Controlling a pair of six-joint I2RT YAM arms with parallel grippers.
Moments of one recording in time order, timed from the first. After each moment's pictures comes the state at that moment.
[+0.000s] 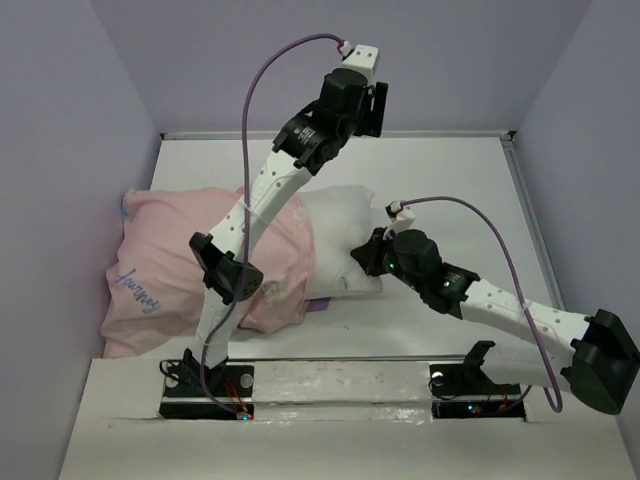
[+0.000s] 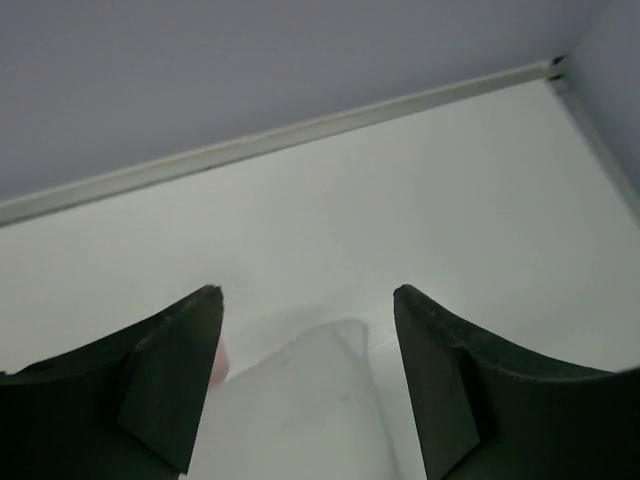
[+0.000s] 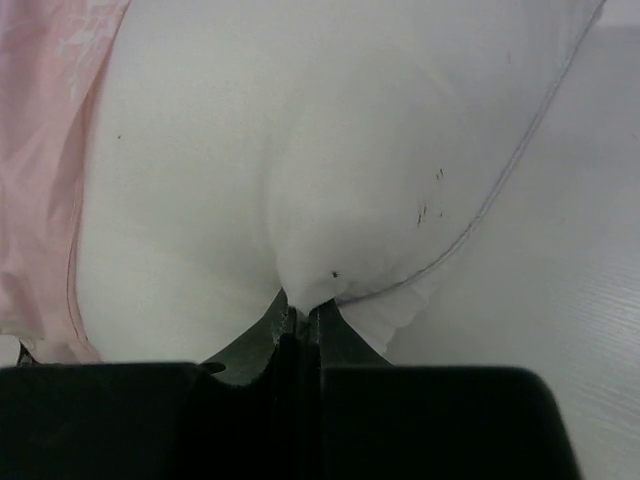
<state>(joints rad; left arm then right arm) -0.74 2.17 2.63 -0.73 -0.29 -0.20 0.84 1.12 0.67 0.08 0.20 0.59</state>
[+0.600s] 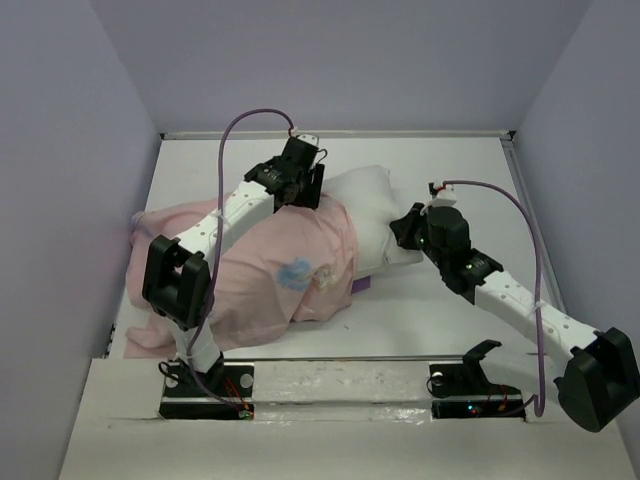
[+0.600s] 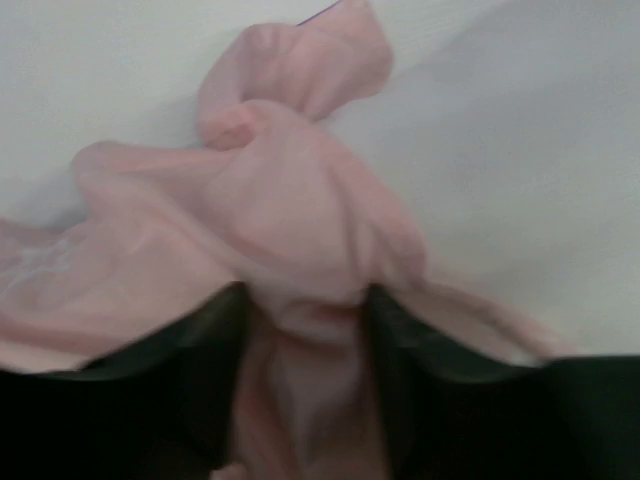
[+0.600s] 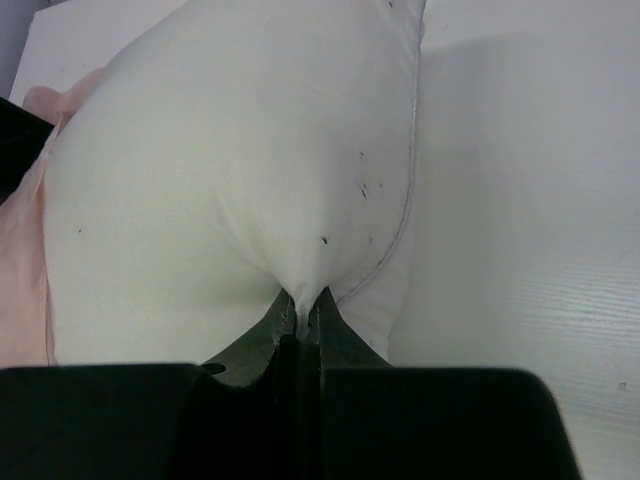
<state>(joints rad) -0.58 1.73 1.54 -0.66 -0.30 -0.24 0.54 1.08 0.69 0.04 0.20 0.54</state>
